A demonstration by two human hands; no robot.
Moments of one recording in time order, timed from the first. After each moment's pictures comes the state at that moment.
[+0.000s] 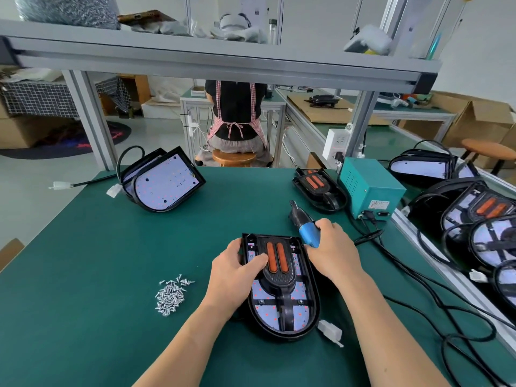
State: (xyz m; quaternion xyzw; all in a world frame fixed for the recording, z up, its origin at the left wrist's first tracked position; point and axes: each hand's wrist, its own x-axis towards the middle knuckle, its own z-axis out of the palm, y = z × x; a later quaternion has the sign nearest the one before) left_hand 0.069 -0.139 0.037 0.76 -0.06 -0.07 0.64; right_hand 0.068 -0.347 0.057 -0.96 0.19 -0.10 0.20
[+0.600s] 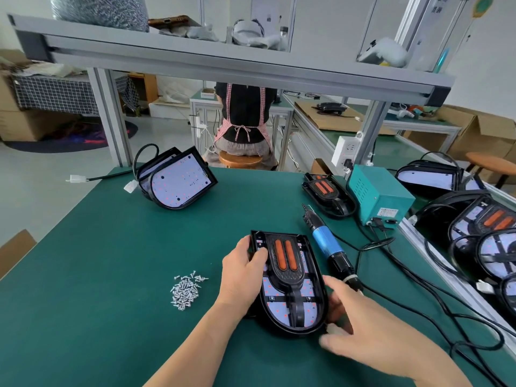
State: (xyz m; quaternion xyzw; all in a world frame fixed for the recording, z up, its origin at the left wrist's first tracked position) left_hand 0.068 -0.139 0.036 0.74 -0.03 -0.02 0.67; right_hand -0.057 -0.326 0.090 -0.94 0.03 0.16 0.29
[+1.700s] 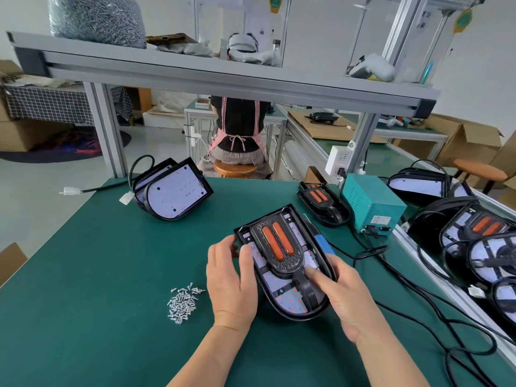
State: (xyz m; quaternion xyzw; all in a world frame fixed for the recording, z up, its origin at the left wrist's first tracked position) left_hand 0.059 -0.139 0.036 0.75 -0.03 0.25 0.61; right_hand -0.004 -0.305 0.072 -0.72 0.11 -0.10 0.68
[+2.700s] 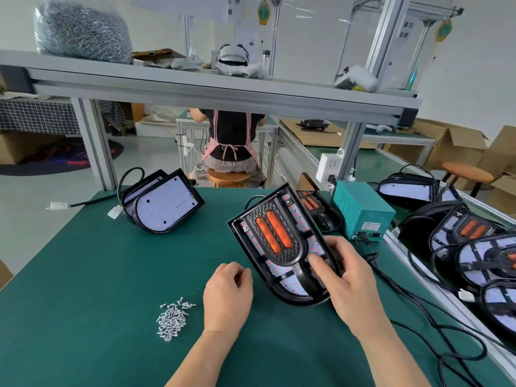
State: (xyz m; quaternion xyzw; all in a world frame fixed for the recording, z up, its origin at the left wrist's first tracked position) left_hand 0.080 -0.142 0.027 0.87 -0.02 0.12 0.48; right_hand -0.006 -0.315 0.100 -0.81 0.00 -0.28 0.52
